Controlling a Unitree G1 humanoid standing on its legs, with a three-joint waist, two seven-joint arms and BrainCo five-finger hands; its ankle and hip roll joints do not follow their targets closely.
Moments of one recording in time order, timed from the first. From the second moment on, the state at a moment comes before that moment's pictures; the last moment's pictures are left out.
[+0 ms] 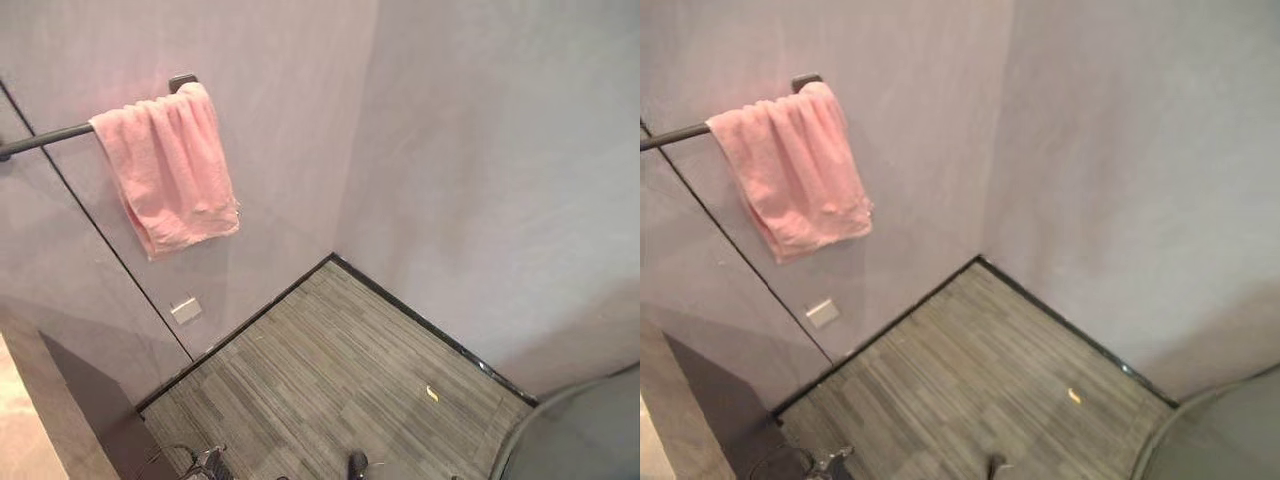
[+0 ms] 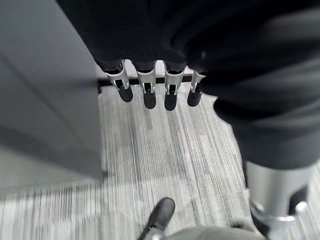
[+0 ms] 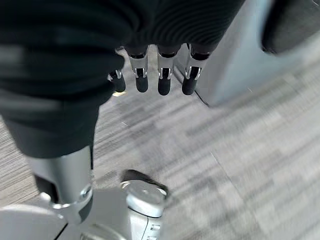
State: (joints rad) left arm -0.08 0.27 -0.46 1.34 0.36 -0.04 0.21; right arm 0.02 -0.23 0.29 1.33 -0.02 -0.06 -0.17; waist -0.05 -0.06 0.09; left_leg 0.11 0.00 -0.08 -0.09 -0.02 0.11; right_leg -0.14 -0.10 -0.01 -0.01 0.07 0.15
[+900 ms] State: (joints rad) left arm -0.06 0.24 -0.44 1.32 0.31 -0.06 0.21; right arm 0.01 -0.31 0.33 1.27 -0.05 -0.07 -0.15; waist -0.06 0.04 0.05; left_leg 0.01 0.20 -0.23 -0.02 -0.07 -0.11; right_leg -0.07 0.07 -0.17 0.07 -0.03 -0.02
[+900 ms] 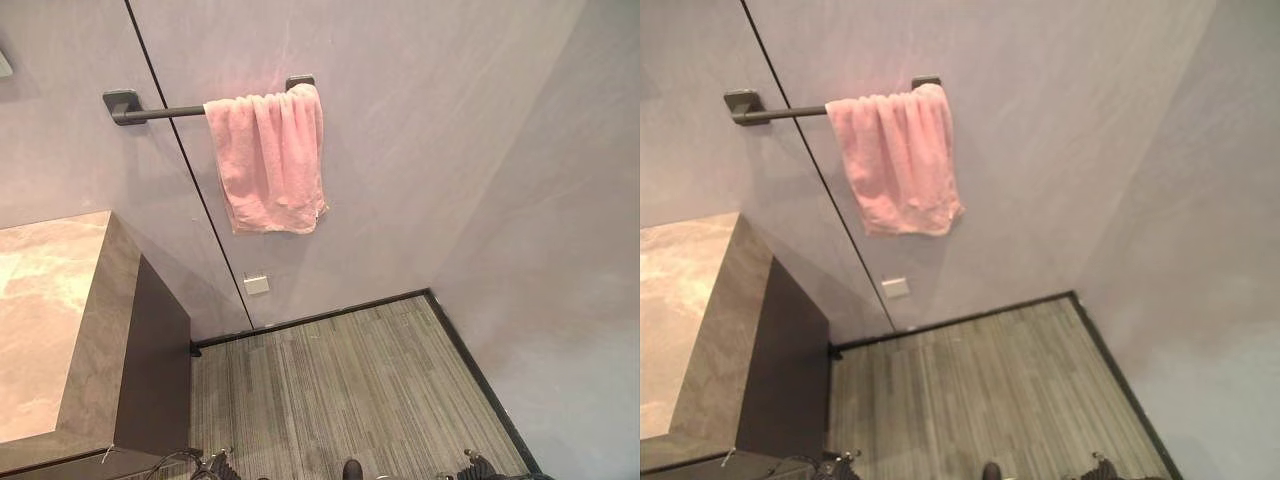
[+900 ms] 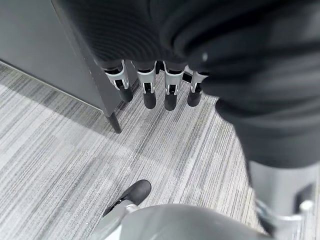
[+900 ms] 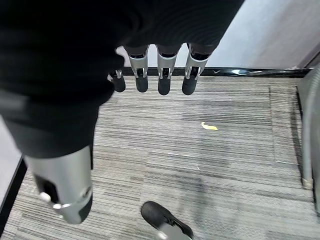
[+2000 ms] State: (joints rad) left arm -0.09 0.30 -0.45 1.30 0.29 -0.05 0.21; right arm -0.05 -0.23 0.31 1.22 -0.05 -0.07 -0.15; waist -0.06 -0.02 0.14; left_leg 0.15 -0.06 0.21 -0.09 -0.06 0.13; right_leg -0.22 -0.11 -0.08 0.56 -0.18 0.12
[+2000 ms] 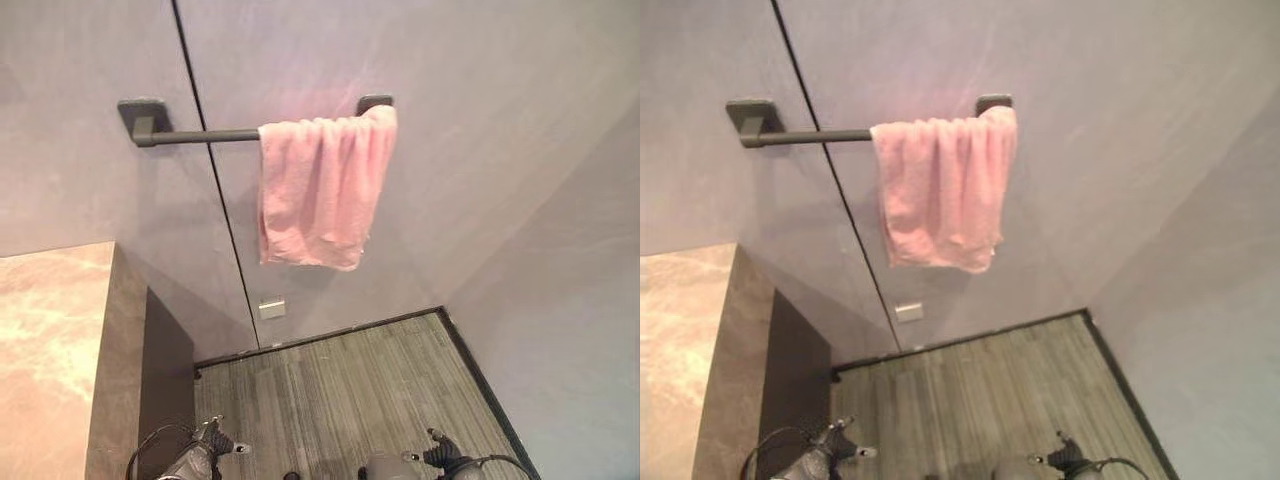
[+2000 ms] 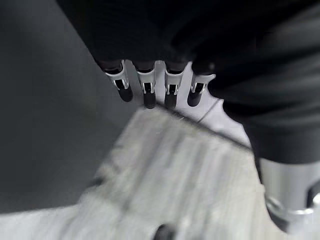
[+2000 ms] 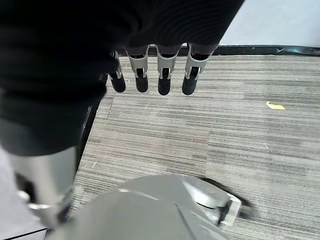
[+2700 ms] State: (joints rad) left arm -0.04 0.26 -0.37 1.33 0.29 -0.06 0.19; right arm -0.04 -0.26 0.30 1.22 -0.05 -0.07 -0.15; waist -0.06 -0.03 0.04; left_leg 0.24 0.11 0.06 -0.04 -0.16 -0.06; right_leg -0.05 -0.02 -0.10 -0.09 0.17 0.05
